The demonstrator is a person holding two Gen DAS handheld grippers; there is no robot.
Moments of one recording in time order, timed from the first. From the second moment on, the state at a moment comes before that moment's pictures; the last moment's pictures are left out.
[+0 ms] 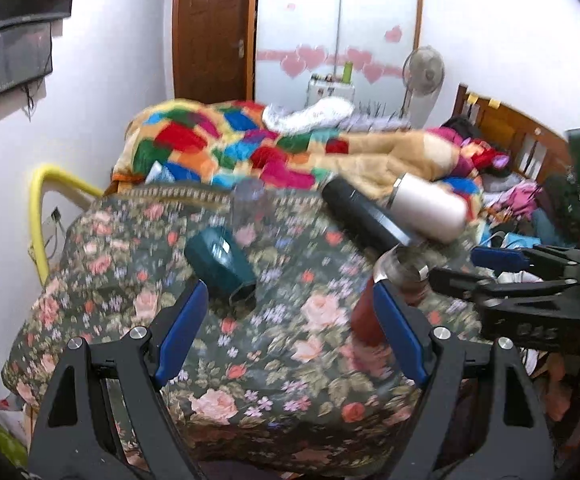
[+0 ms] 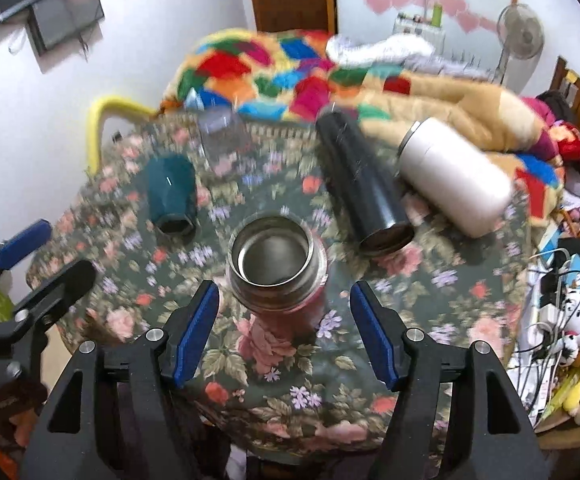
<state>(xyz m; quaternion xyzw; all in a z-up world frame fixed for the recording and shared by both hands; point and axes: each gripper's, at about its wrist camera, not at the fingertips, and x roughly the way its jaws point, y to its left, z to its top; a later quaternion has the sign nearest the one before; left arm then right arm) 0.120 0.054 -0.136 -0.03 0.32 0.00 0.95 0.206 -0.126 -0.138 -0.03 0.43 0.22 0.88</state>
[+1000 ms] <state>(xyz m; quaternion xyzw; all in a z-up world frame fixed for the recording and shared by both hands) -0.044 0.003 0.008 -0.01 0.07 0.00 1.00 0.018 -0.196 0.026 0.02 0.07 0.13 0.99</state>
